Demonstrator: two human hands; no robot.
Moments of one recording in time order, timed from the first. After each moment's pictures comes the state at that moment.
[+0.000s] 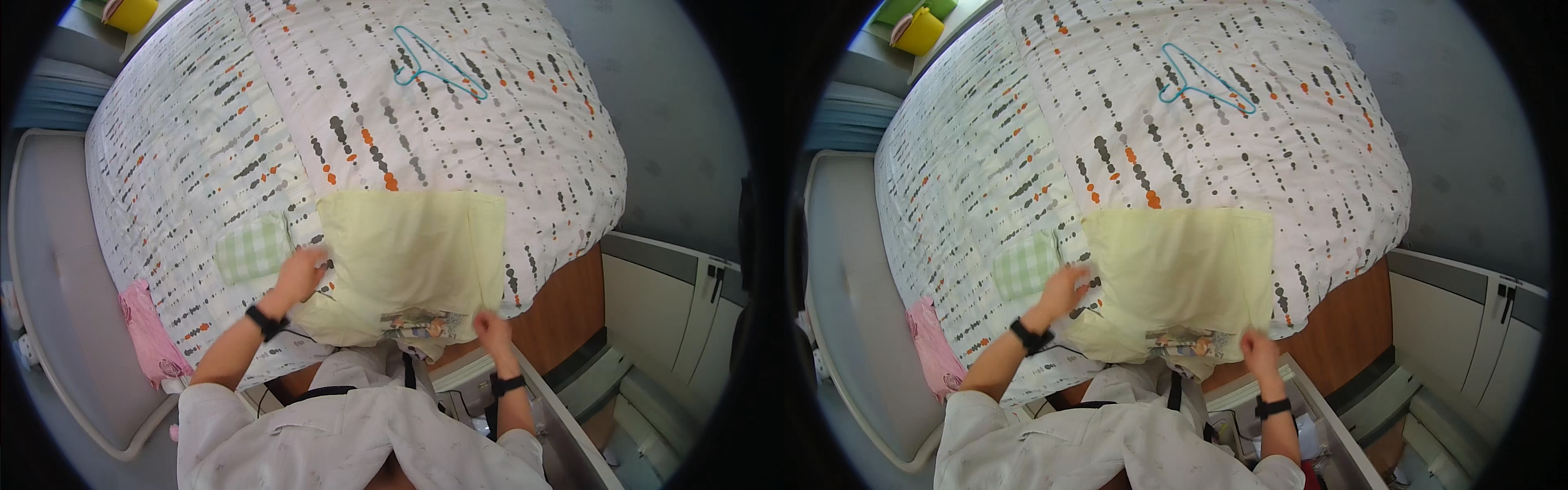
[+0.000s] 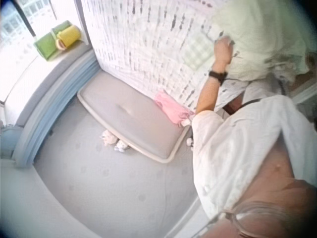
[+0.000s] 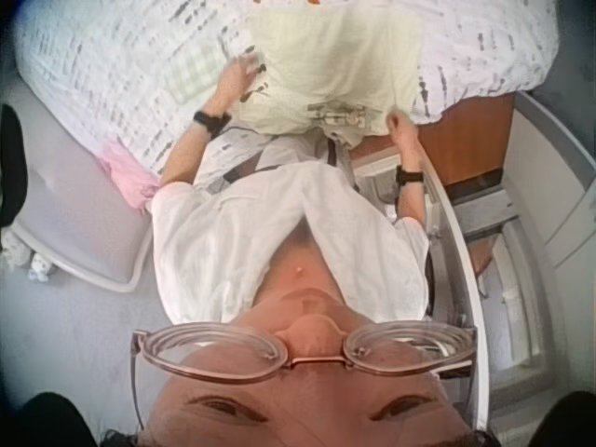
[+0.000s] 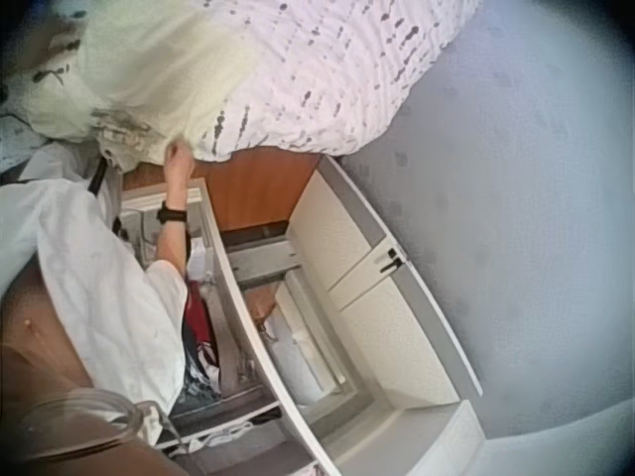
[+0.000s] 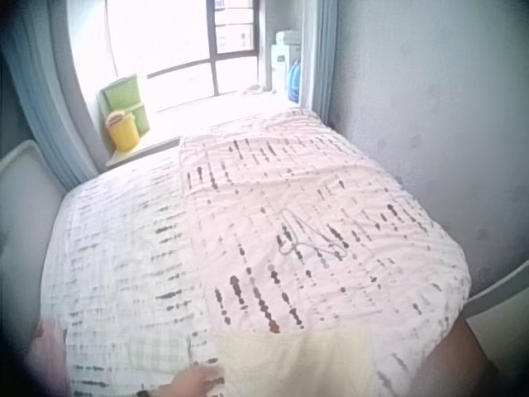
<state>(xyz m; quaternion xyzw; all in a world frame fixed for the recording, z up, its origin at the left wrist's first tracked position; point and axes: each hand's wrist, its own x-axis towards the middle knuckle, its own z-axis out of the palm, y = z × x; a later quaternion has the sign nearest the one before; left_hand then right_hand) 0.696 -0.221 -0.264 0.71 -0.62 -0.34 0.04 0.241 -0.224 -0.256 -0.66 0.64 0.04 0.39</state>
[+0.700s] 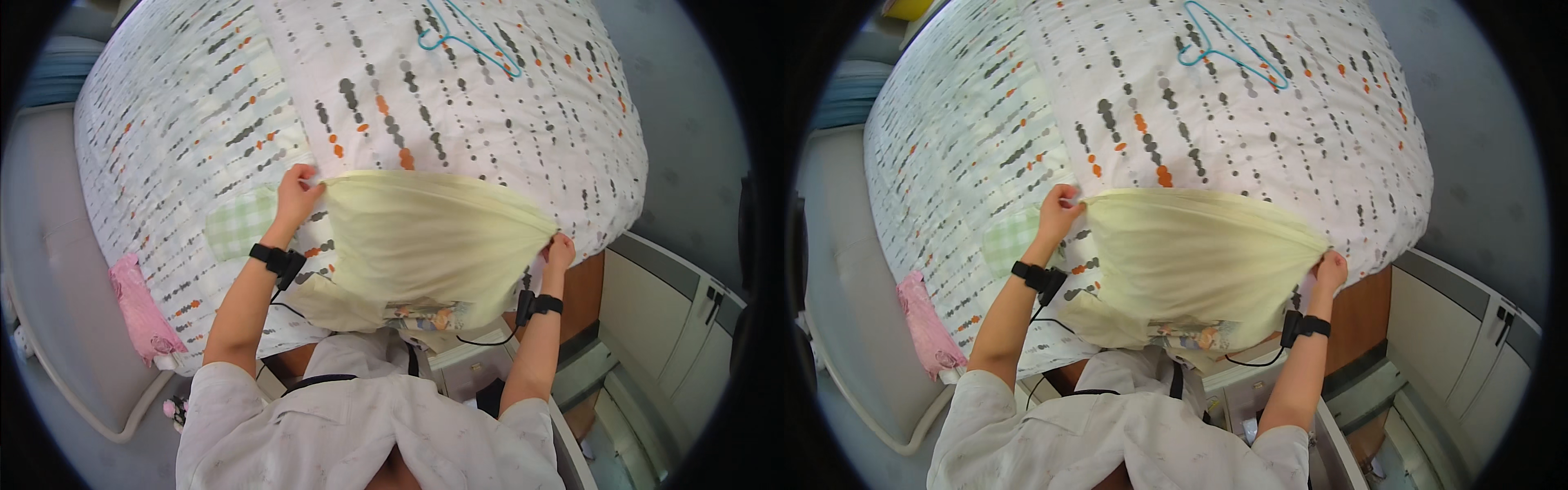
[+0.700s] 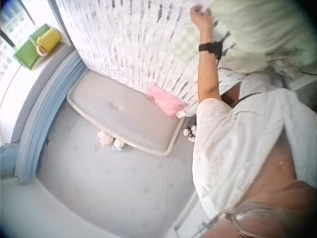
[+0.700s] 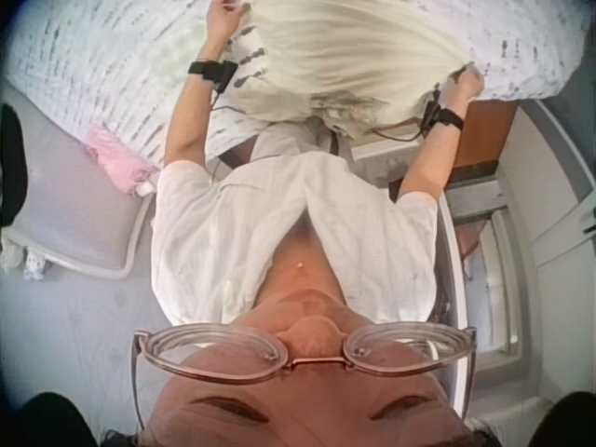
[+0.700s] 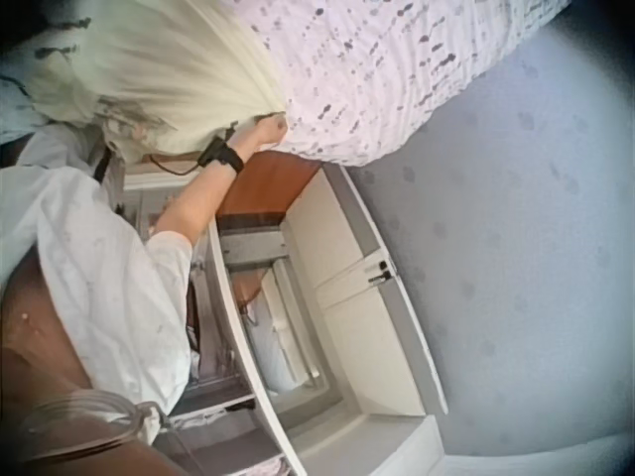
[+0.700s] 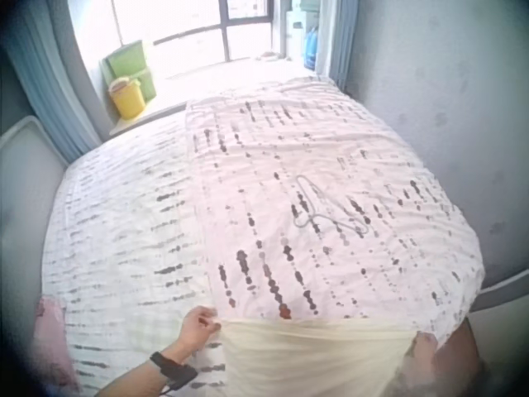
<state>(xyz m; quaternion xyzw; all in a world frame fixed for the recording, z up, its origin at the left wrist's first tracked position) 0.730 -0.303 -0.333 0.80 -0.36 -0.36 0.32 0.190 -0.405 -0.344 -0.24 0.83 -0.36 0.35</state>
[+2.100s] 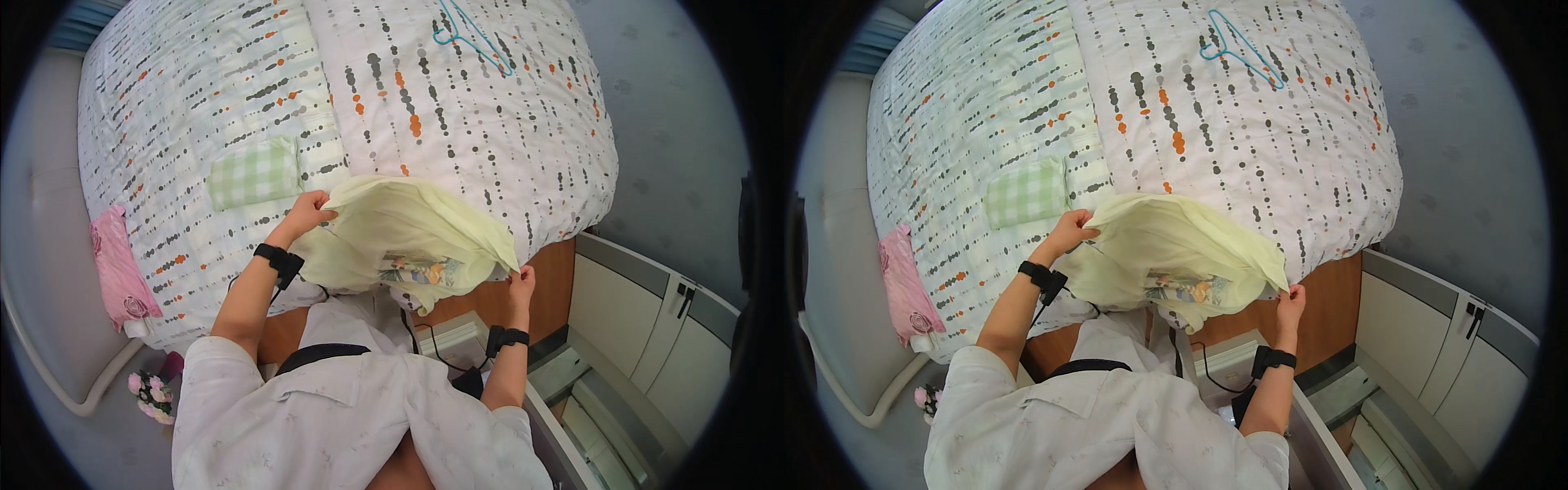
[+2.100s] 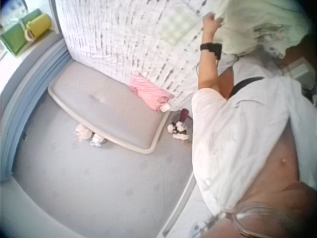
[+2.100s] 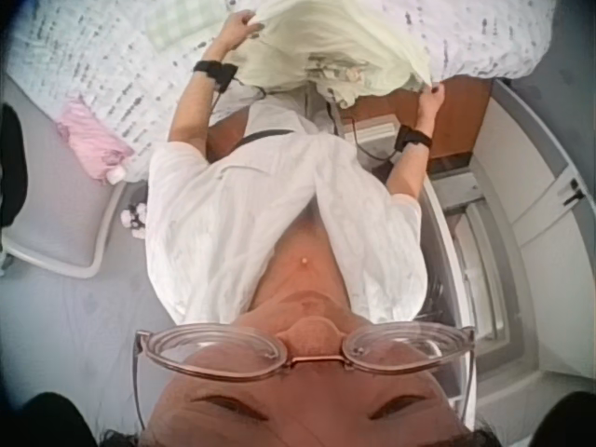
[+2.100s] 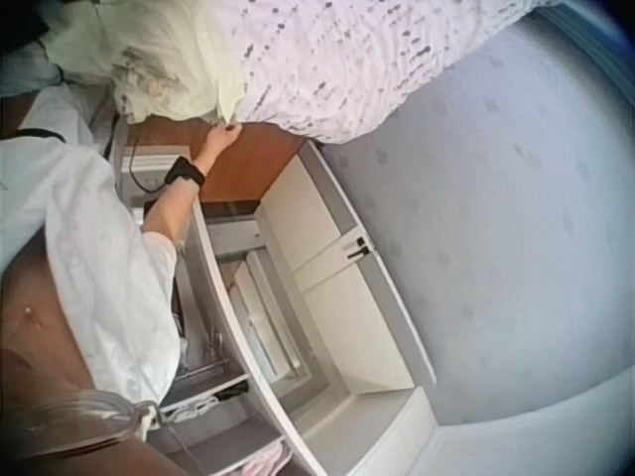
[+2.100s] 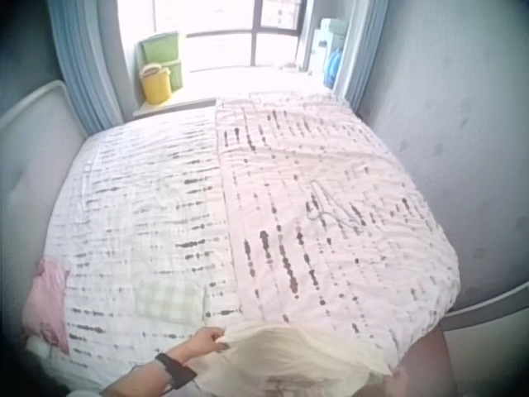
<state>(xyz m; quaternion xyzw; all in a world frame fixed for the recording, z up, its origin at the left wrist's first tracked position) 0.696 -0.175 -0.299 0.68 -0.32 -0.59 0.29 0.170 -0.238 -0.283 -0.40 0.74 -0.29 0.46</state>
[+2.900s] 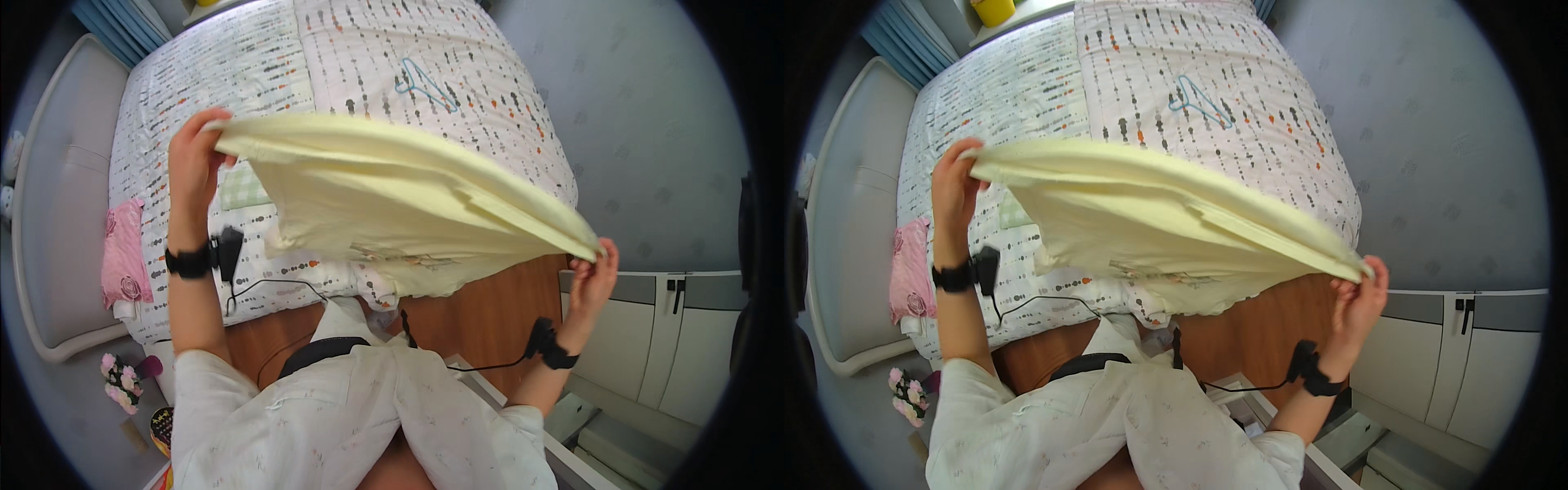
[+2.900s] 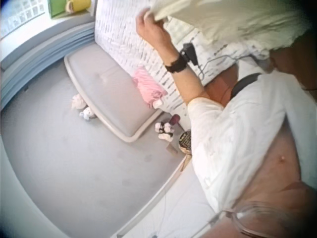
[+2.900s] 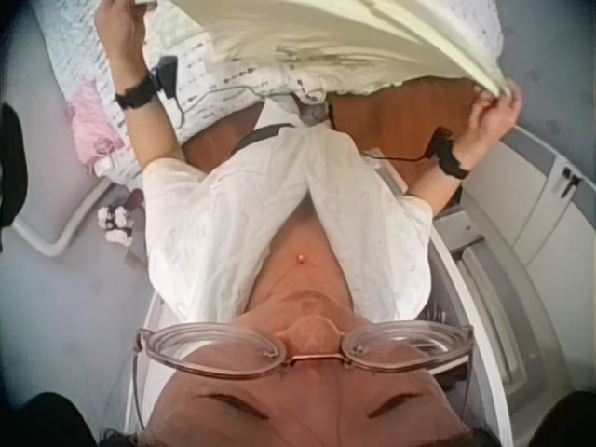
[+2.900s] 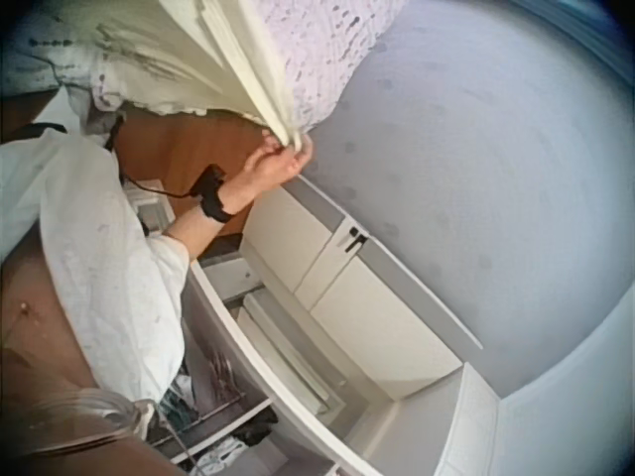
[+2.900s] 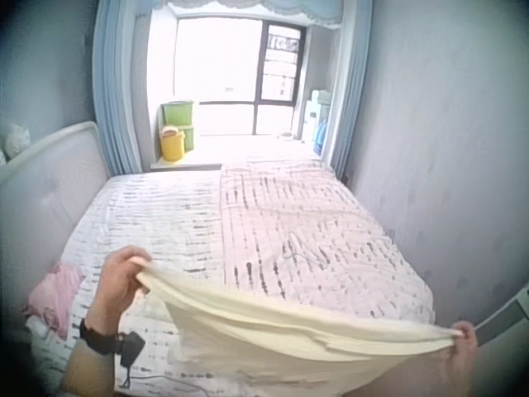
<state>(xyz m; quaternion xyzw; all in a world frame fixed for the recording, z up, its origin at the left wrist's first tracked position) 0.678 -0.123 0.046 0.55 -0.34 -0.33 0.69 0.133 -0.261 0.039 -0.46 0.44 -0.60 0.48</state>
